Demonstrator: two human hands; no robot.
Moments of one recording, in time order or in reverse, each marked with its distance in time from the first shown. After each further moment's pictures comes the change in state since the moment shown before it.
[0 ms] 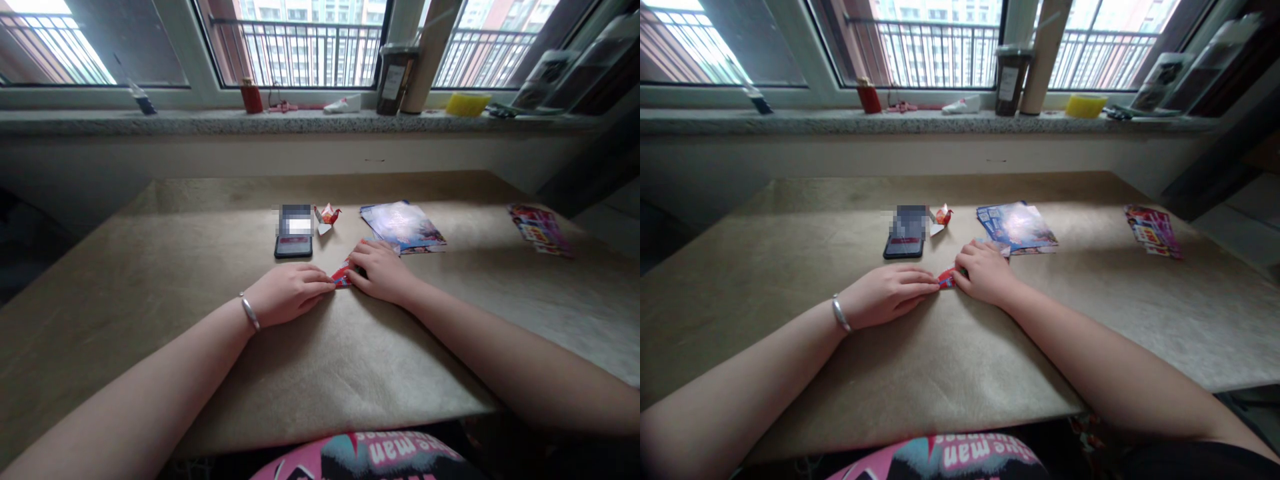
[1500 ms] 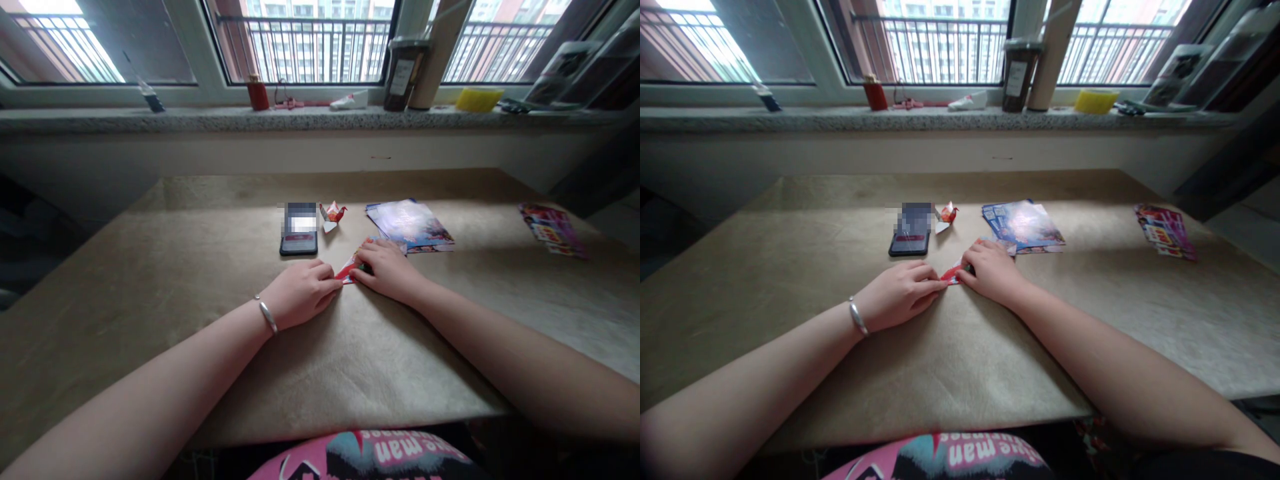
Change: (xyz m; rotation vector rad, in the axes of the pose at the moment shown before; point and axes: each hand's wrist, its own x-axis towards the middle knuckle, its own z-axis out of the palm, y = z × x) left_hand 0.005 0.012 0.006 0.115 0.026 -0.108; right_hand 0.005 -0.002 0.004 0.053 -0.031 0.074
